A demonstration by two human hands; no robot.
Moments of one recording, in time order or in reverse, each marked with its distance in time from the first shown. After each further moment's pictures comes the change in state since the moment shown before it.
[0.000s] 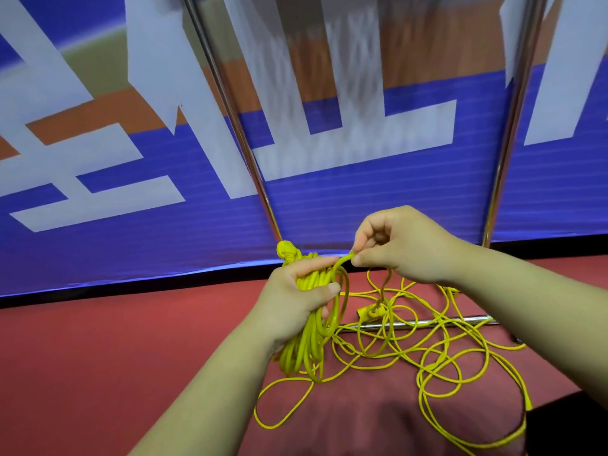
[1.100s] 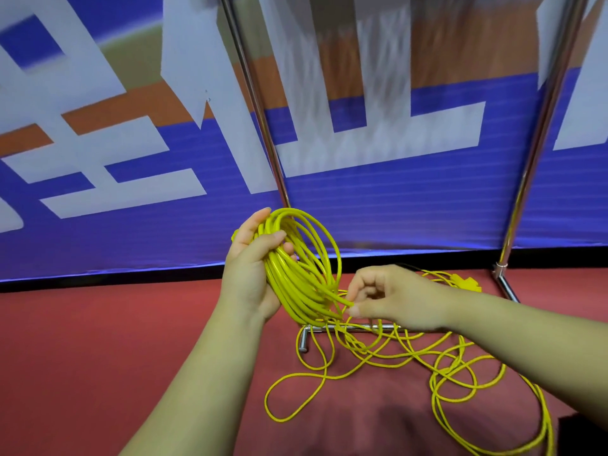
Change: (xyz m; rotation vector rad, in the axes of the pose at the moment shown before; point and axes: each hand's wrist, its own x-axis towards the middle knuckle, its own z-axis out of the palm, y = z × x) left_hand -0.004 0.033 -0.050 -0.803 0.314 0.133; right_hand -0.010 0.045 0.065 0.123 -0.338 0.046
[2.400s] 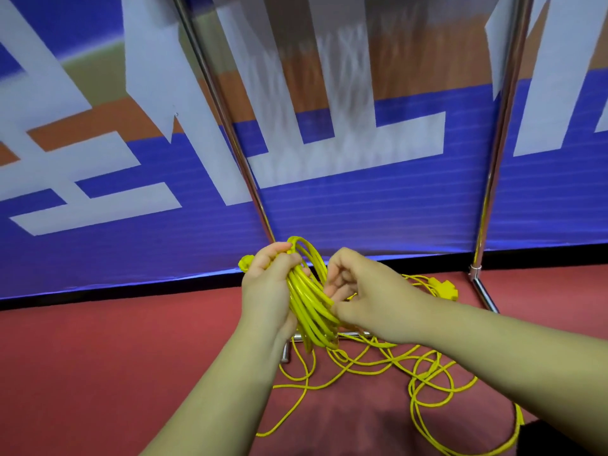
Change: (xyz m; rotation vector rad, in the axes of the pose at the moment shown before) left_hand -0.004 -0.065 0.047 0.200 0.156 -0.023; right_hand -0.024 -0.029 -0.014 -0.167 0.257 -0.099
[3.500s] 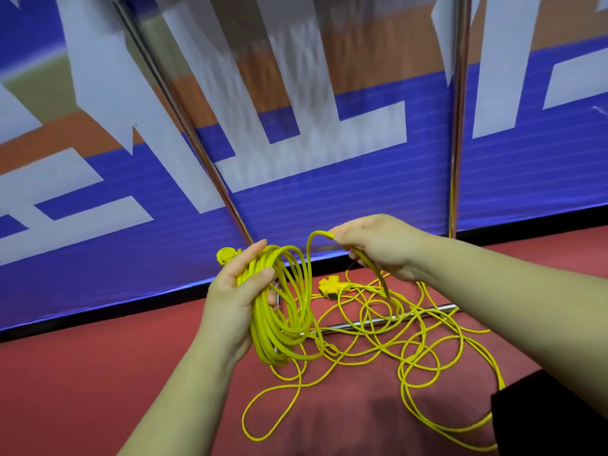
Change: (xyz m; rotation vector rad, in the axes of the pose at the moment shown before) left_hand -0.001 0.004 -0.028 0.217 -0.304 0.005; right_hand 0.019 0.014 -0.061 0.346 0.219 0.436
